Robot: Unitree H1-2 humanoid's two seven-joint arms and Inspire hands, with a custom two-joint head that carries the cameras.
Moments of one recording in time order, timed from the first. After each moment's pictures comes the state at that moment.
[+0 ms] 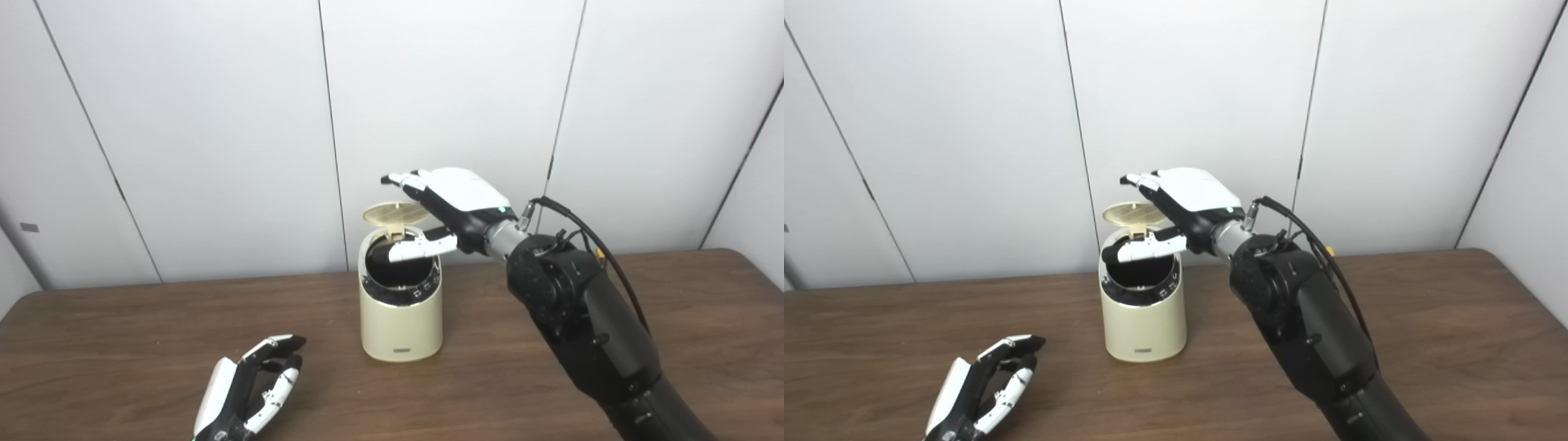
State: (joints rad) left arm -0.14 0.17 -0.05 0.10 0.40 -0.21 0.07; right arm -0.77 -0.27 0.31 -0.09 -0.87 0.27 0.54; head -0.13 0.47
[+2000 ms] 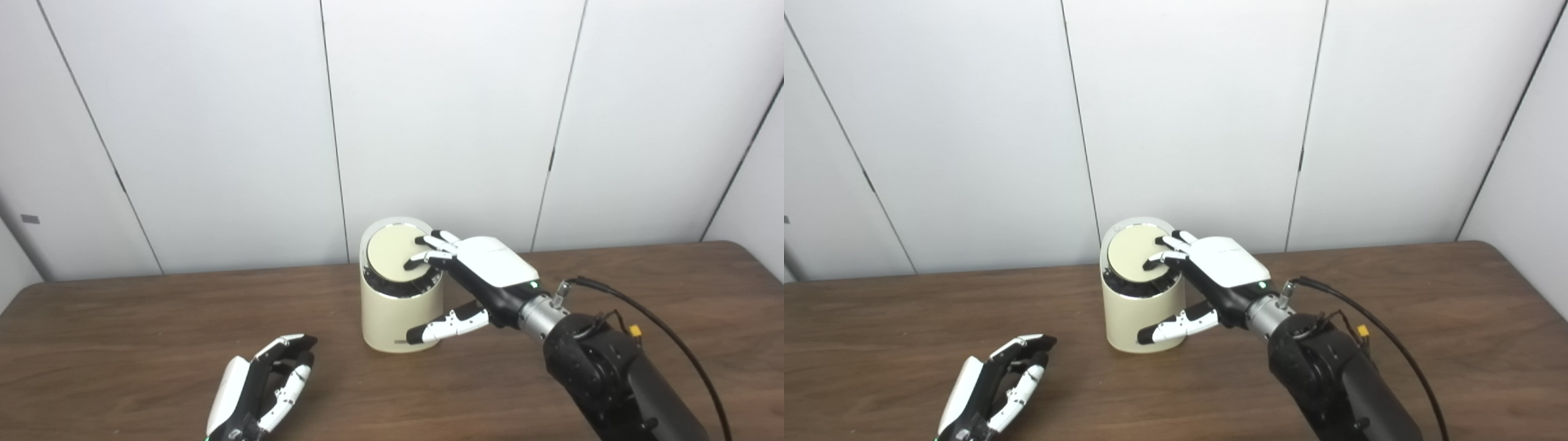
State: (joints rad) left arm -0.10 0.13 -0.09 0.02 0.44 -0.12 0.07; right arm -0.51 -0.35 0.35 -0.21 -0.87 0.15 0.37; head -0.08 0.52
